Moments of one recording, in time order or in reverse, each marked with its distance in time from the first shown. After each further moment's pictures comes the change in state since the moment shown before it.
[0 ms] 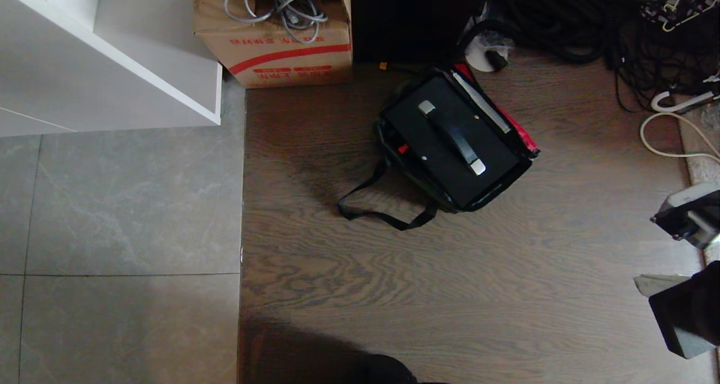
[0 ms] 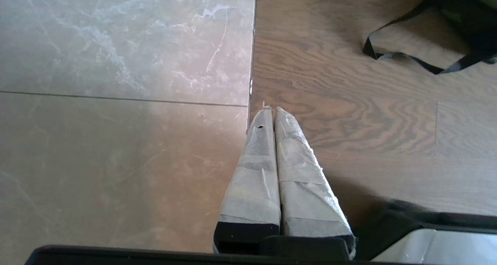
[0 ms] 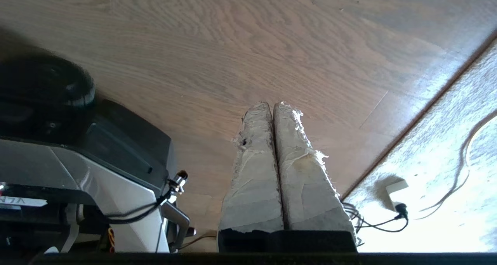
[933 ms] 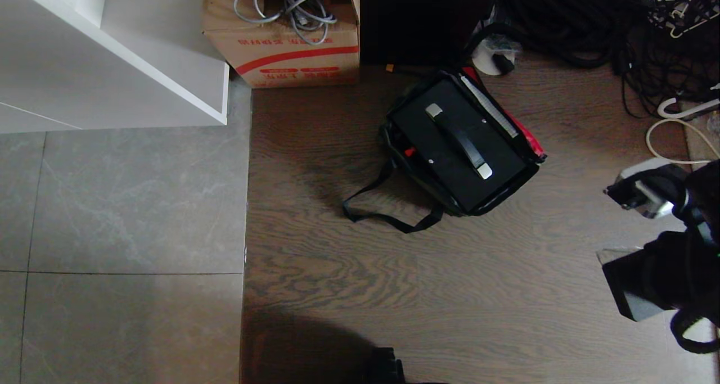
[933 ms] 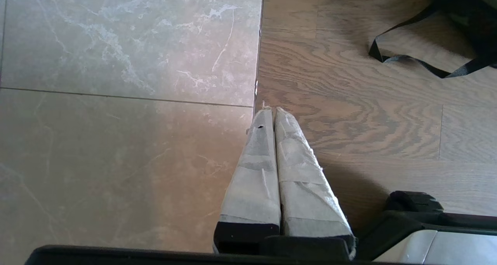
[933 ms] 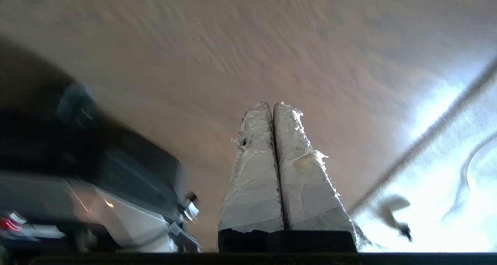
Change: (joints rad) left arm 0.000 0.000 0.000 0.000 0.001 0.000; right arm 0.000 0.131 -0.080 -0.106 0.007 -0.013
